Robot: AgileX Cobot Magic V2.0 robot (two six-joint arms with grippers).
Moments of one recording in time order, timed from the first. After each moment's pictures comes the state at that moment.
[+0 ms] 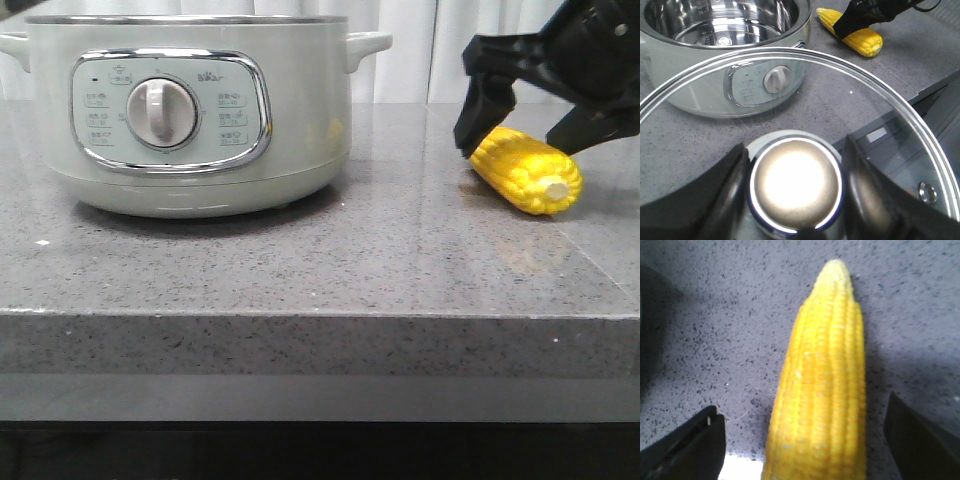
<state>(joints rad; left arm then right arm) -0.47 0.45 -0.76 -0.24 0.86 0.20 0.18 1.61 -1.08 0.35 0.37 -0.10</state>
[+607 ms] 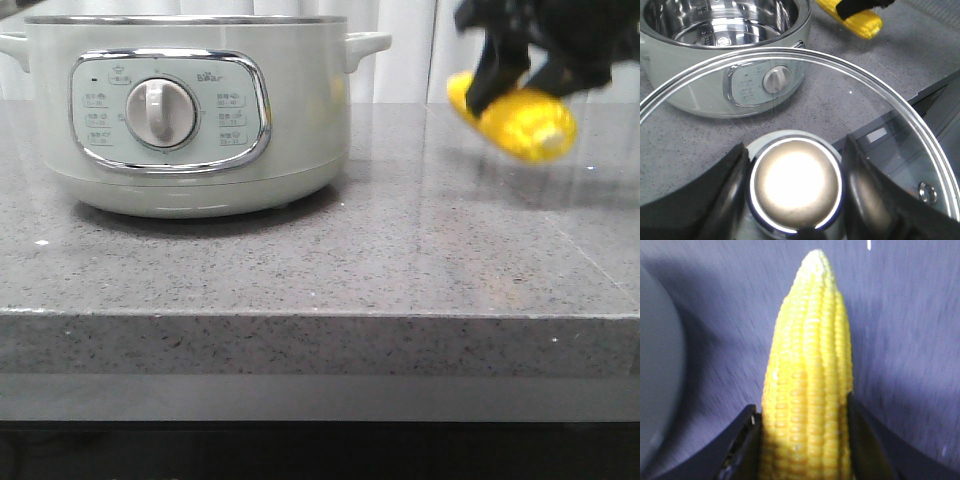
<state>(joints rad) -0.47 0.45 -0.76 -0.24 0.86 0.20 0.19 1.56 -1.19 0.35 0.39 -0.12</state>
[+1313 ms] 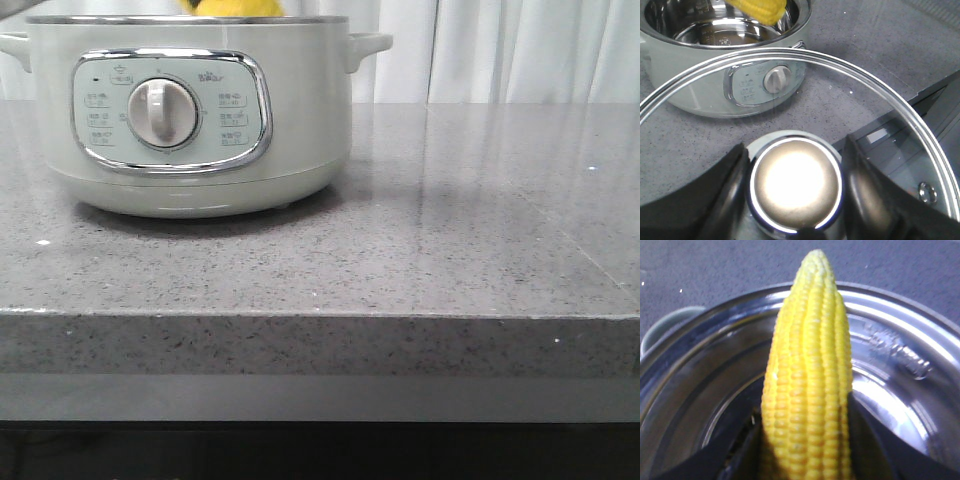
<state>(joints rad) -0.47 0.45 -0.76 -0.24 0.86 0.20 0.59 1.90 -1.77 0.35 0.51 -0.22</state>
